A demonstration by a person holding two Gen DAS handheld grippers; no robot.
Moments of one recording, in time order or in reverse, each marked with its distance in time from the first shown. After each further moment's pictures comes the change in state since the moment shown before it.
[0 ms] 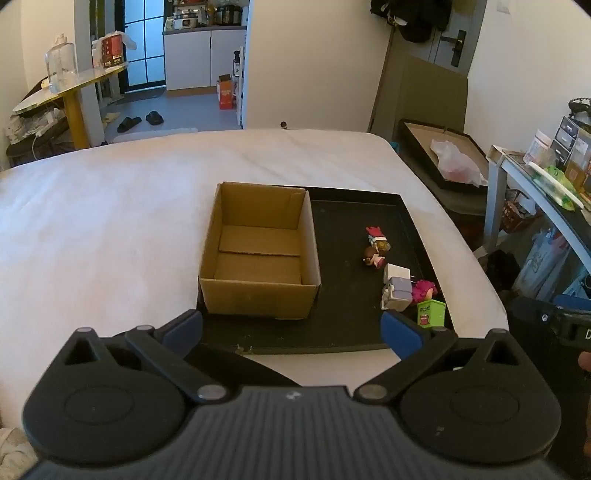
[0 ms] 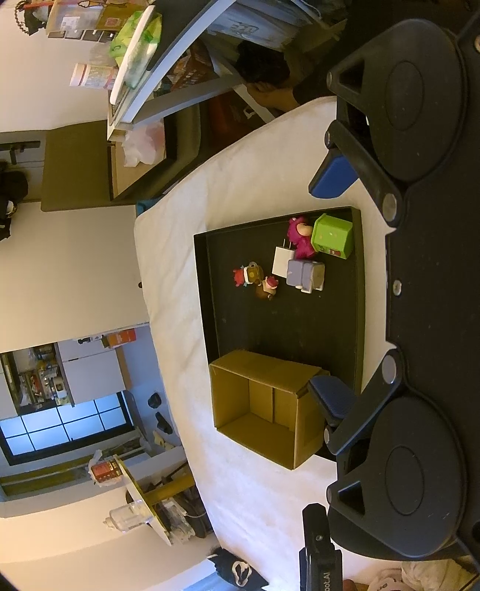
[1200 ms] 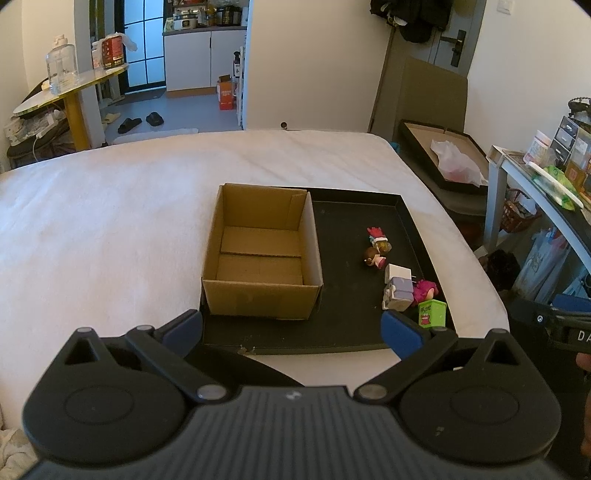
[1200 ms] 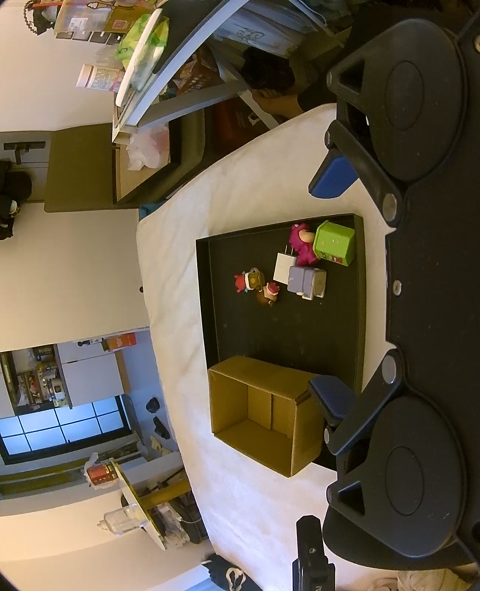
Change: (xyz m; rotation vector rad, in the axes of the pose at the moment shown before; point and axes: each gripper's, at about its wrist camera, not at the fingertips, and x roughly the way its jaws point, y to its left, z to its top) left arm -0.001 0.005 -0.001 0.000 -0.006 -0.004; right arm 0.002 0.001 0.001 -0.017 0.001 -0.027
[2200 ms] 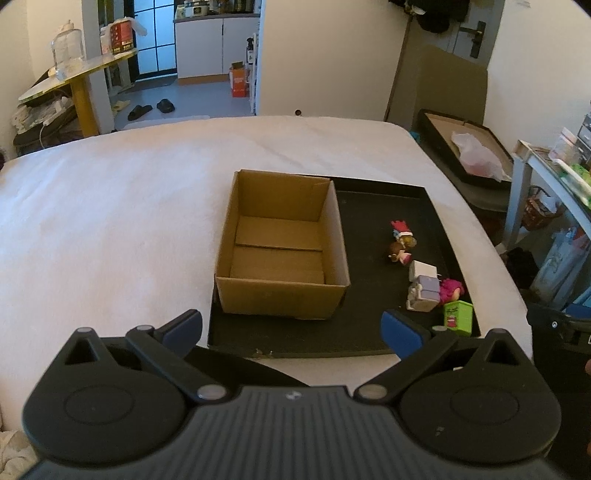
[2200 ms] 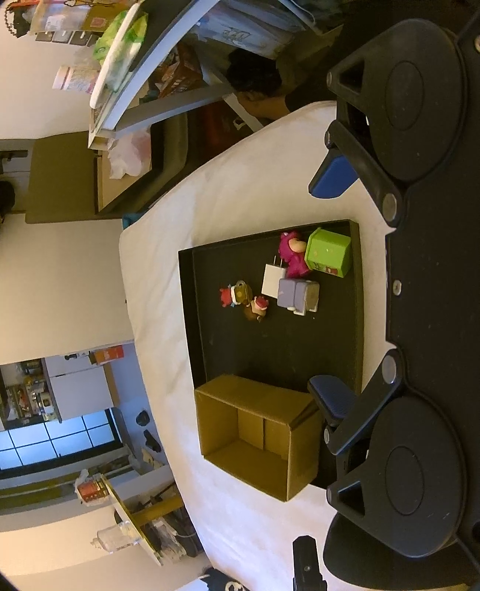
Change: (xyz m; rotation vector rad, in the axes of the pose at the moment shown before) left arm 0.039 0.016 0.008 -0.026 0.032 0.033; right arm 0.035 -0.008 -0.005 0.022 0.042 -0.030
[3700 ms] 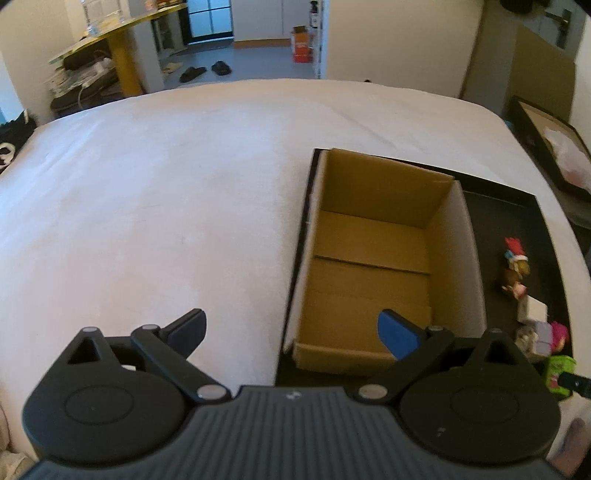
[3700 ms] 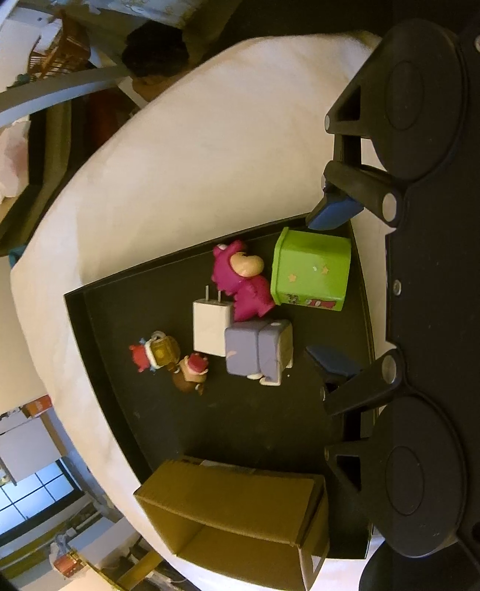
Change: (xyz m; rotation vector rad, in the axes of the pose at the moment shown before) left arm 0.127 0.059 0.034 -0.106 0.156 0.170; right arm 0.156 -0.039 -0.013 0.173 0.289 -0.019
